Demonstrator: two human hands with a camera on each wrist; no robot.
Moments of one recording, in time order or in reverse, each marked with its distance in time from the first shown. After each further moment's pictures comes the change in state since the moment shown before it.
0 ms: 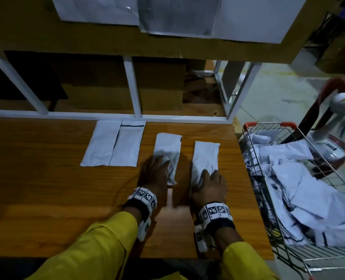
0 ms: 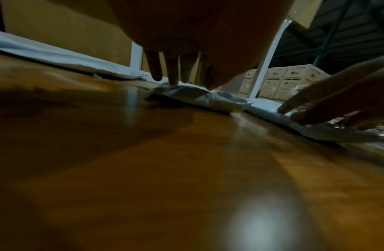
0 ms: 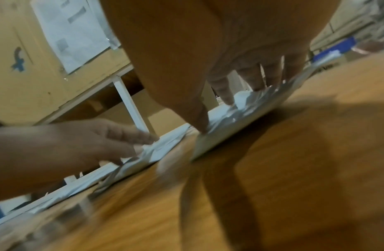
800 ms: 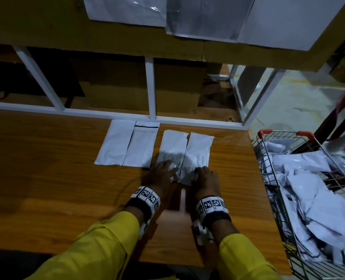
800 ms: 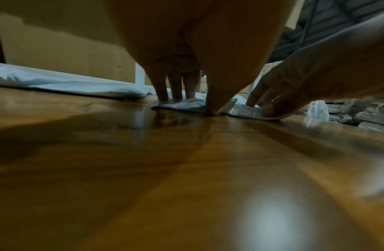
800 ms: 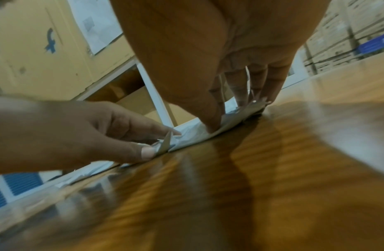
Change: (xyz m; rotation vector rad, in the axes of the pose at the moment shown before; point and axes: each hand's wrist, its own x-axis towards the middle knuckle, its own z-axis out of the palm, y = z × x) left_hand 0.000 -0.035 -0.005 0.008 -0.034 0.109; right_hand 0.030 -0.056 0.010 0.069 -0.062 -0.216
